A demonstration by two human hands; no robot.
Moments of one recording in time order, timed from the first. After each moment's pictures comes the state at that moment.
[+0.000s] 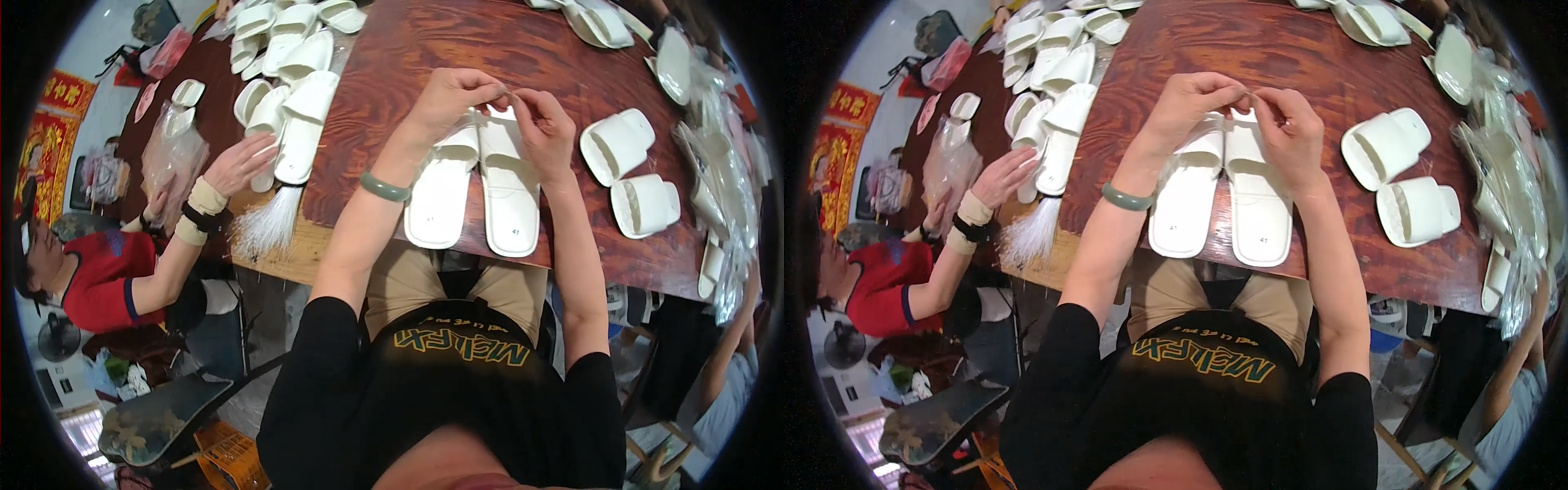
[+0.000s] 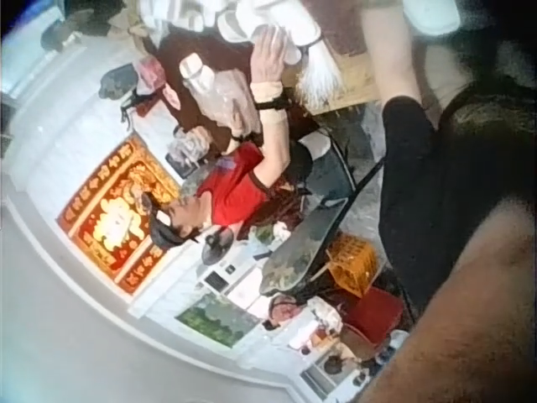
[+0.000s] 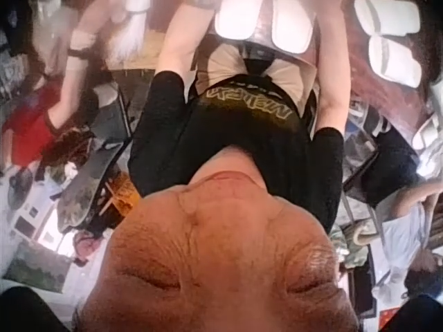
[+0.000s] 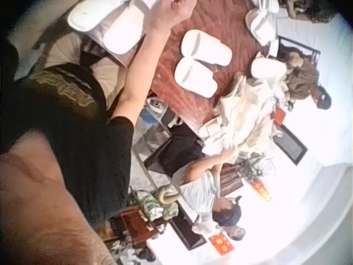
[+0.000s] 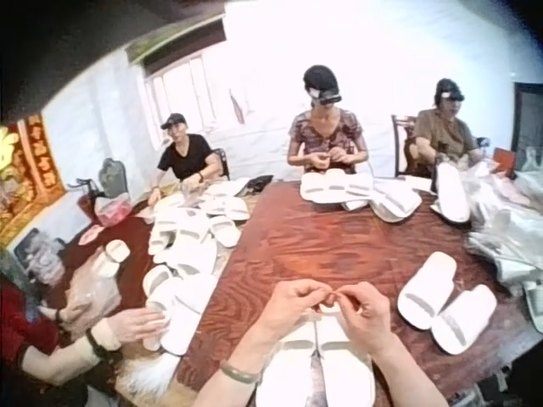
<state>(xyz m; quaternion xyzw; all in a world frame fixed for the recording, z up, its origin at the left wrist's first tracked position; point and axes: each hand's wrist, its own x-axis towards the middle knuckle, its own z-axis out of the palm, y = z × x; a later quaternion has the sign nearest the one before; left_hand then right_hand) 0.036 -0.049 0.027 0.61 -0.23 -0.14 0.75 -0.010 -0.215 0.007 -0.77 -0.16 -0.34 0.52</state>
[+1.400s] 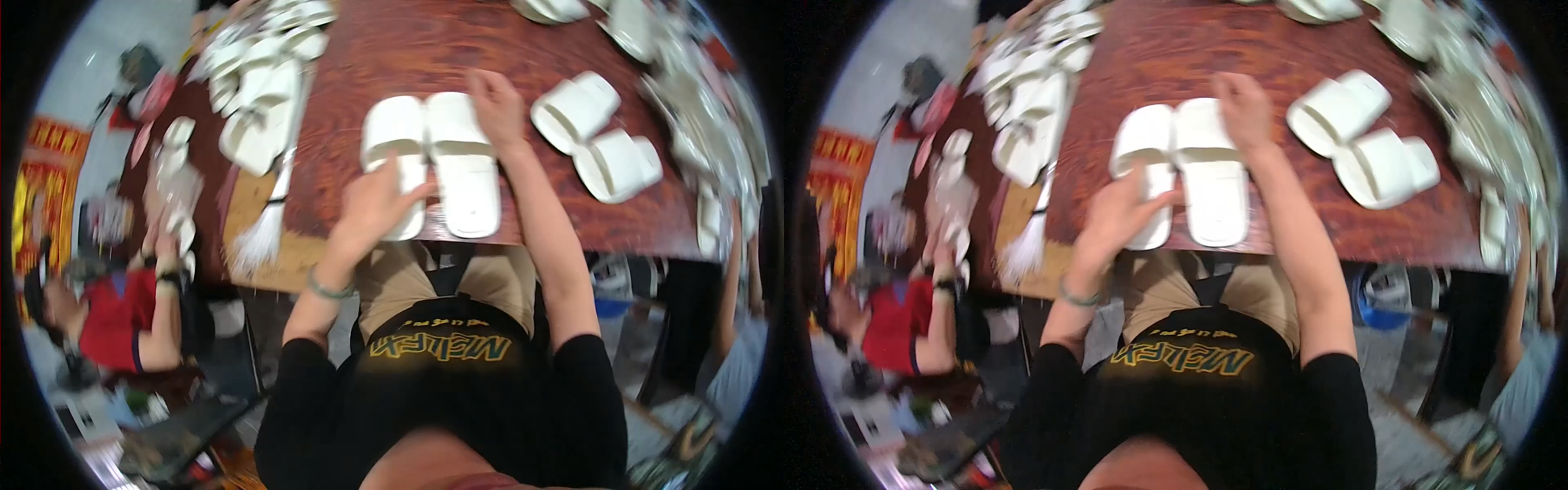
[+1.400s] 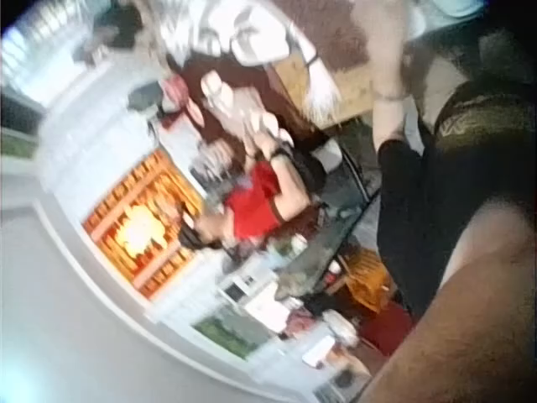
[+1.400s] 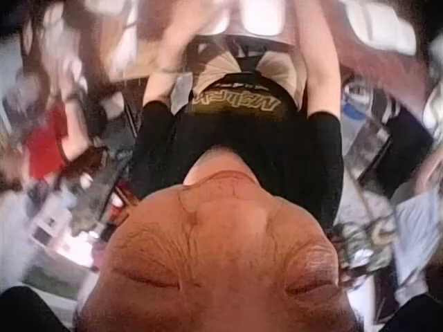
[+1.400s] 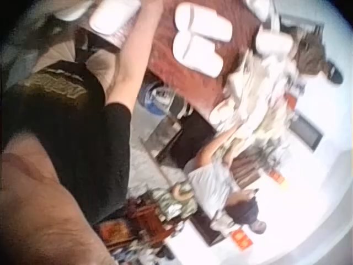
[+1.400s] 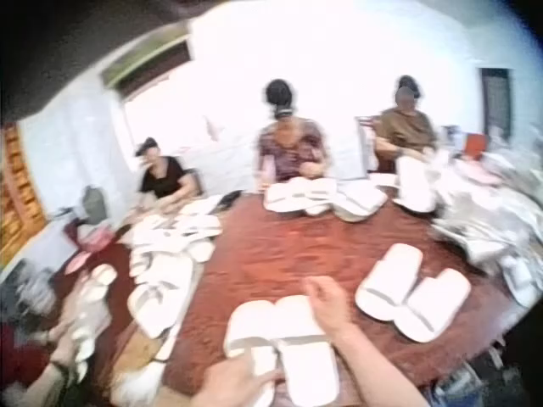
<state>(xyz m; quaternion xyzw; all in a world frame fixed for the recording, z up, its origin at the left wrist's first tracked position) -0.097 -0.027 0.043 0.98 -0.15 -0.04 0.14 0.015 -0.241 -0.029 -0.78 -0.06 -0.38 0.50</state>
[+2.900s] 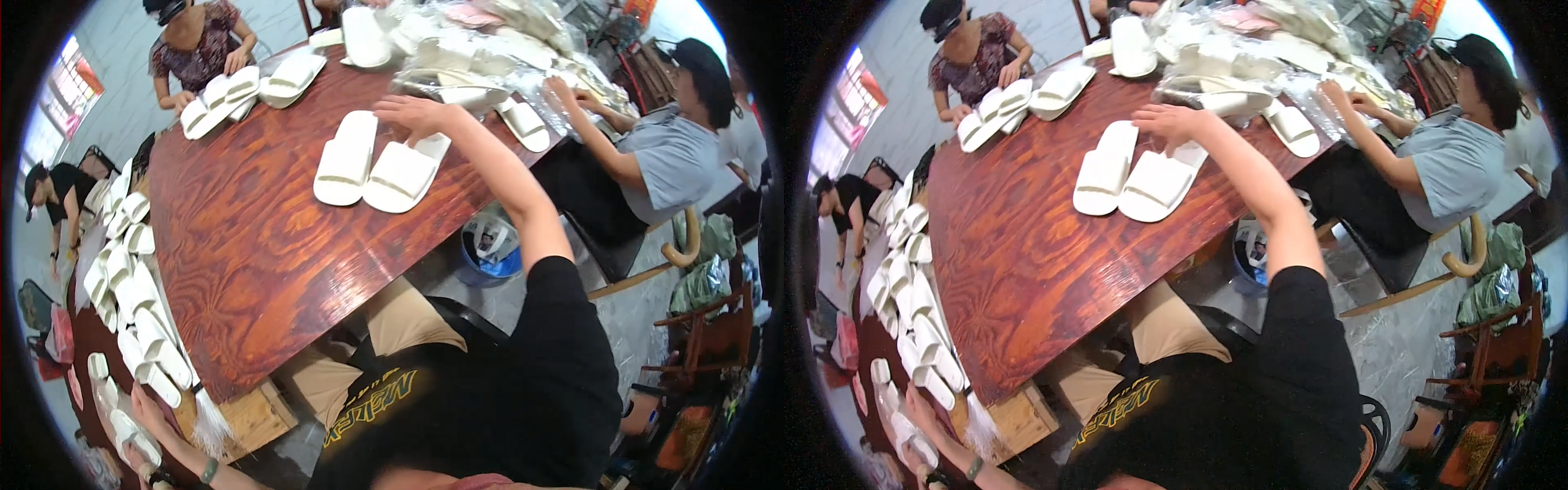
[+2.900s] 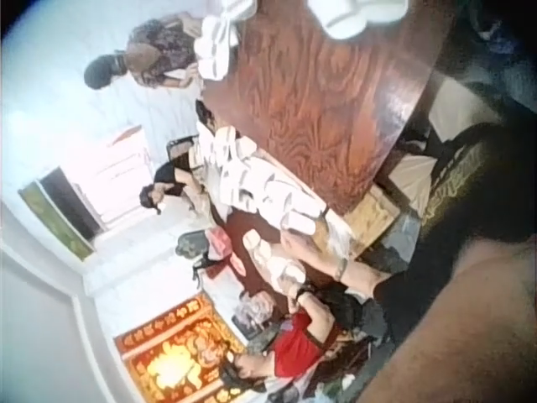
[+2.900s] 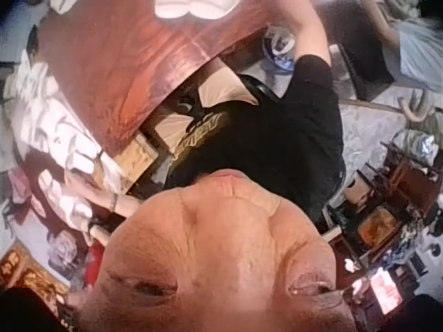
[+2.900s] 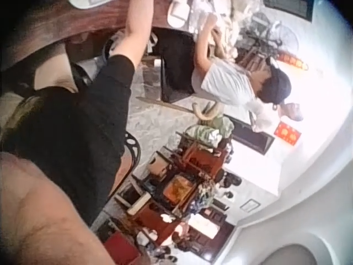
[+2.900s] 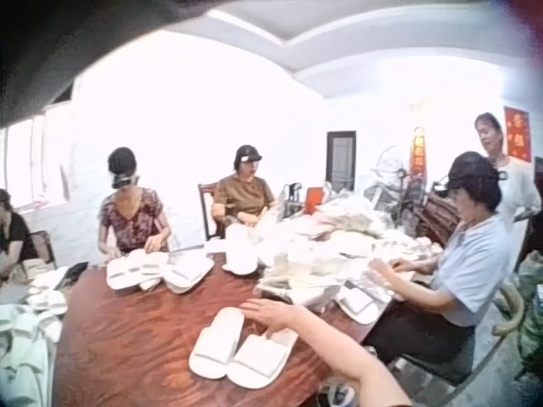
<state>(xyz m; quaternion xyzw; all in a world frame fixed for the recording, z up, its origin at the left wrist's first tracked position) -0.012 0.304 0.025 0.89 0.07 0.14 0.43 -0.046 -0.540 0.058 -0.98 -0.17 0.02 -0.12</state>
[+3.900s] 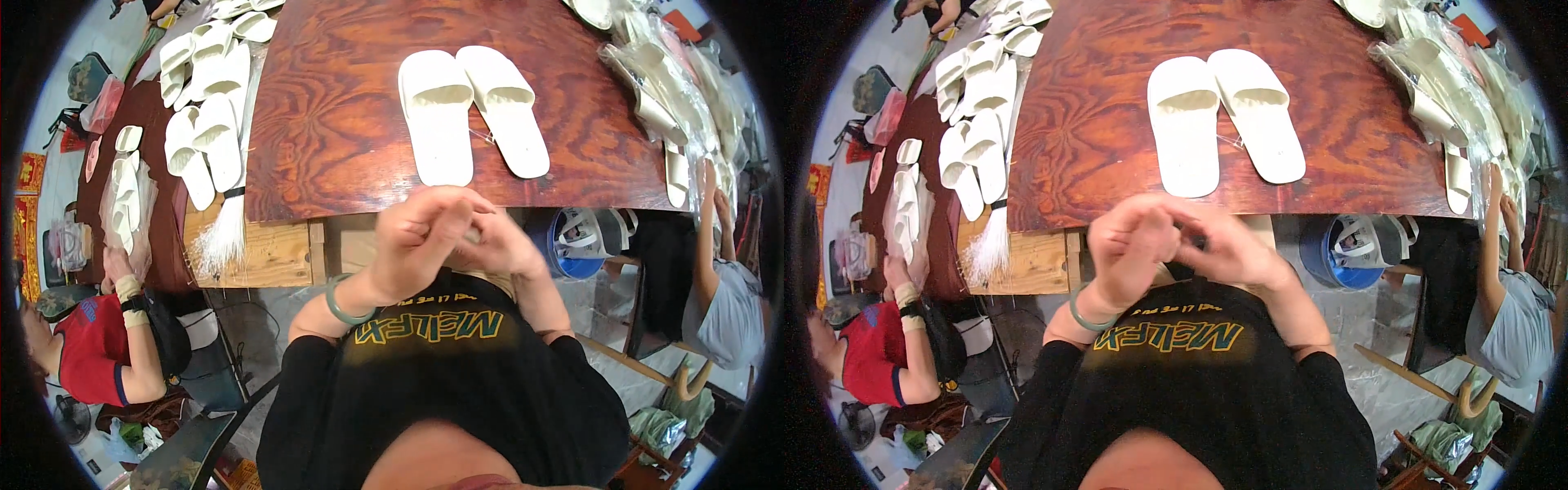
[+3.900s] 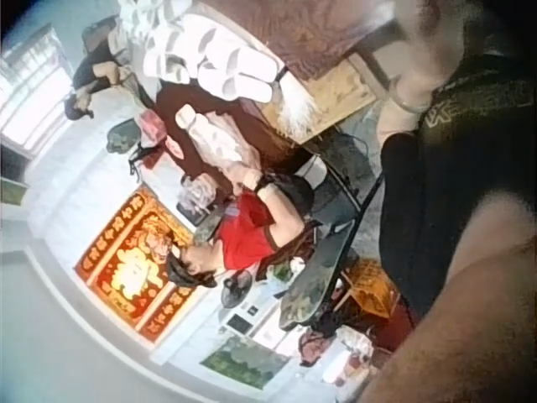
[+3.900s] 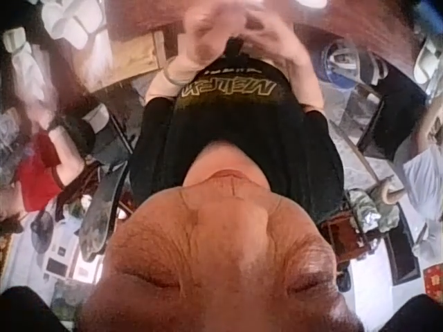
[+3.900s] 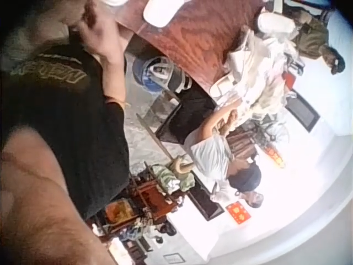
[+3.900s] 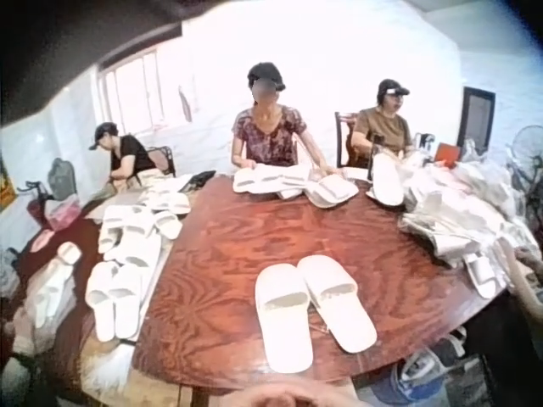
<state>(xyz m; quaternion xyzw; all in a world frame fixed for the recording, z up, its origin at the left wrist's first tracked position) -0.185 -0.057 0.073 0.55 -0.27 -0.11 0.78 -0.209 -0.217 0.035 -0.74 -0.21 0.05 0.64</state>
